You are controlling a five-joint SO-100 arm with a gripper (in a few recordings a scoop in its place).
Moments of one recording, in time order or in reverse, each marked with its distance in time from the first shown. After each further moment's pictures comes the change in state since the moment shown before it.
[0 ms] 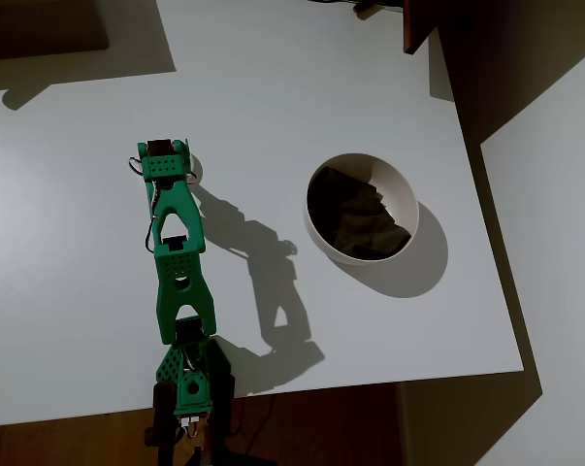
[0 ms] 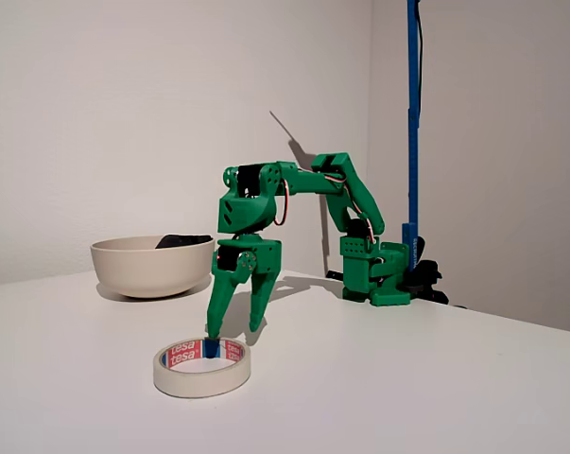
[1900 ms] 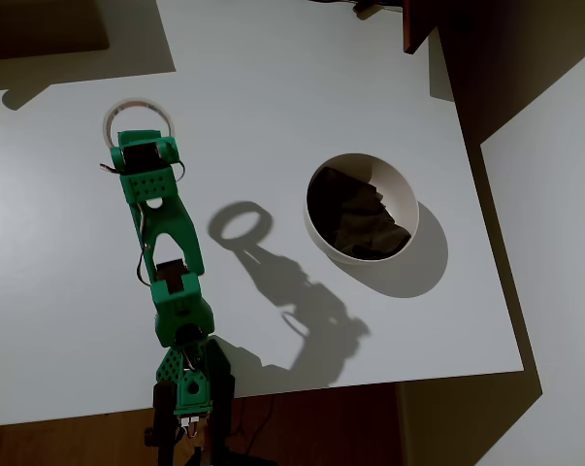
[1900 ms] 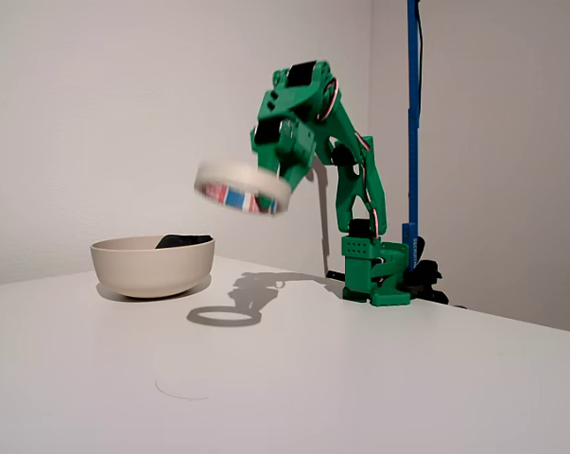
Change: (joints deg) arm -4.0 30.0 -7.9 12.5 1.7
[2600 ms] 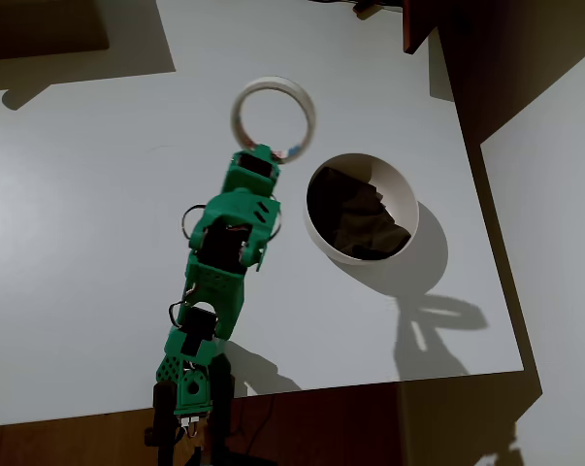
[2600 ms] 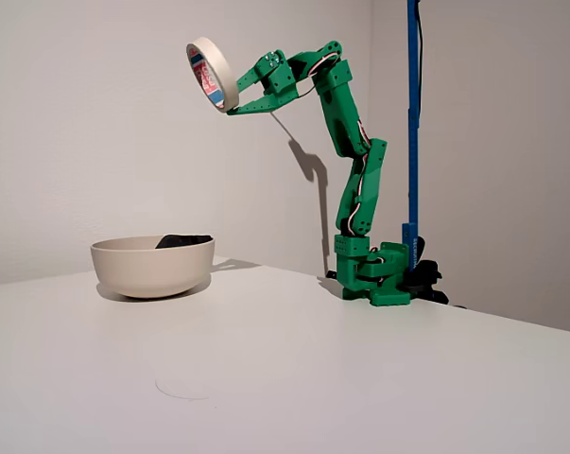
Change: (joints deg) arm 36.0 25.8 -1.1 -5.8 -4.2
